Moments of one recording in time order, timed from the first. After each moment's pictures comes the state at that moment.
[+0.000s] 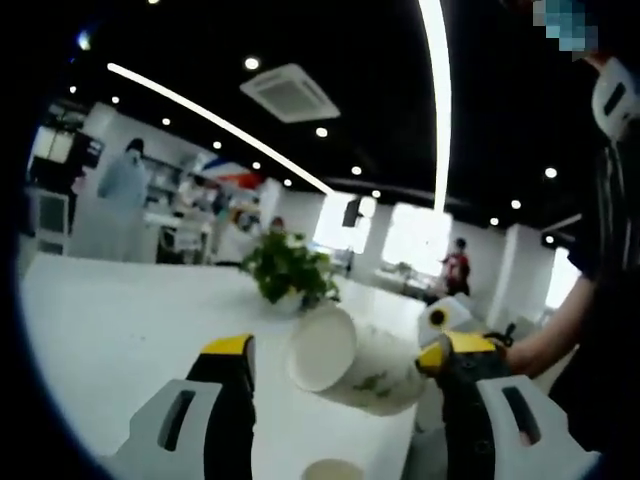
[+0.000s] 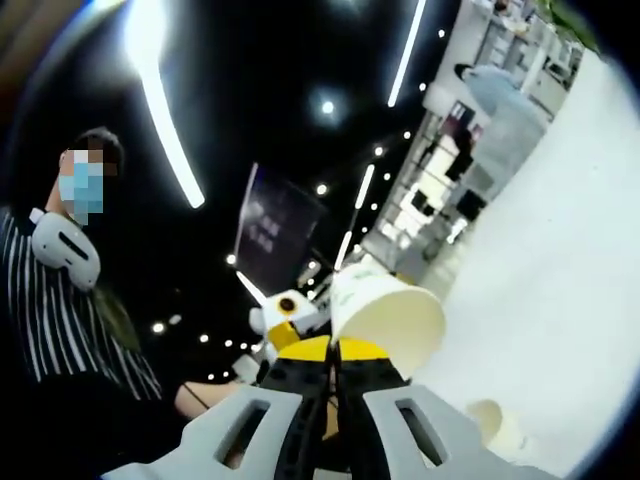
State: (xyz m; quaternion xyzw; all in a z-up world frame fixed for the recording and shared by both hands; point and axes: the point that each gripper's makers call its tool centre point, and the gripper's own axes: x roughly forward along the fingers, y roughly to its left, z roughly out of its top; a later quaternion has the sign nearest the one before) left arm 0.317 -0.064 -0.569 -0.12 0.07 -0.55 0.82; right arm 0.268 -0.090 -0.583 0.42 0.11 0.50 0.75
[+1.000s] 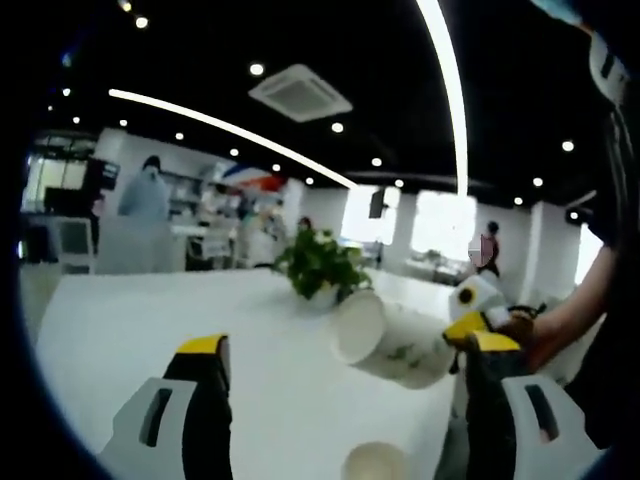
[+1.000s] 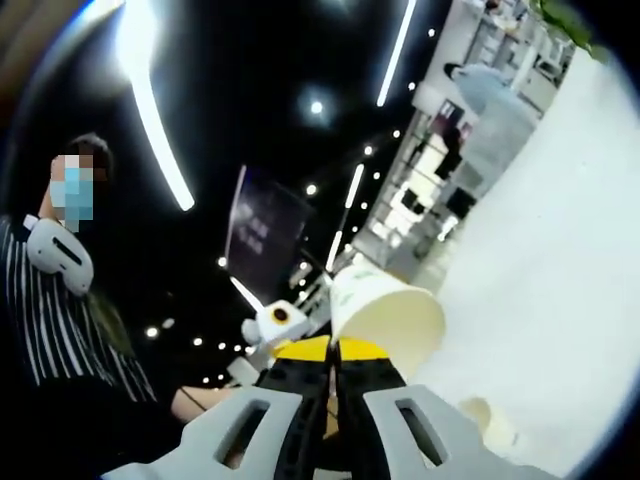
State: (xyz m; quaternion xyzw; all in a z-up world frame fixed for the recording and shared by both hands) left arm 0.334 -0.040 -0.583 -0.07 0.06 -0.50 0.86; right arm 0.275 -0.097 -0.591 0.43 0.12 0.49 0.75
